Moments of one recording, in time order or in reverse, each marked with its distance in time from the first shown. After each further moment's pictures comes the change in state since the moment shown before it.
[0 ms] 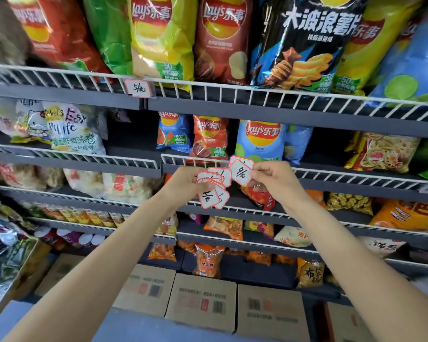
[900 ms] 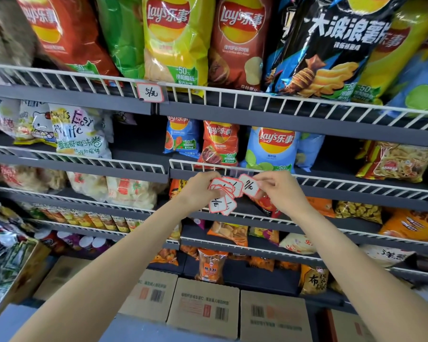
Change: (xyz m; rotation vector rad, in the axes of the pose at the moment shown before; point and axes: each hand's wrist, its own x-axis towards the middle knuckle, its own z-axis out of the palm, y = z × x) left_hand 0.036 -0.018 -0.006 0.304 -0.032 0.050; right_hand 0.024 0.018 0.014 -0.365 0.036 -0.043
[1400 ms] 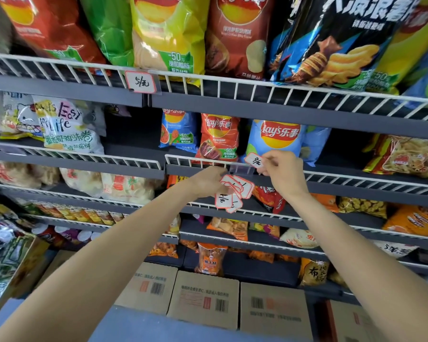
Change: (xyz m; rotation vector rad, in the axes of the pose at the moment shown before) left_hand 0.049 0.003 0.011 0.028 -0.269 -0.155; right_hand 0.041 0.009 0.004 -0.004 0.221 -0.046
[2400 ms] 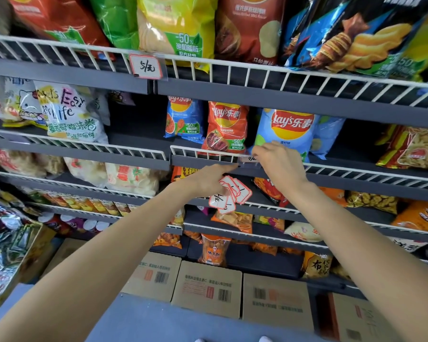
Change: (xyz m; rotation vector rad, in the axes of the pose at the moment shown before) left_hand -0.013 -0.012 -0.004 0.372 -0.010 0.087; right_hand 0.010 -0.003 0.020 -0.903 -0.068 -0.492
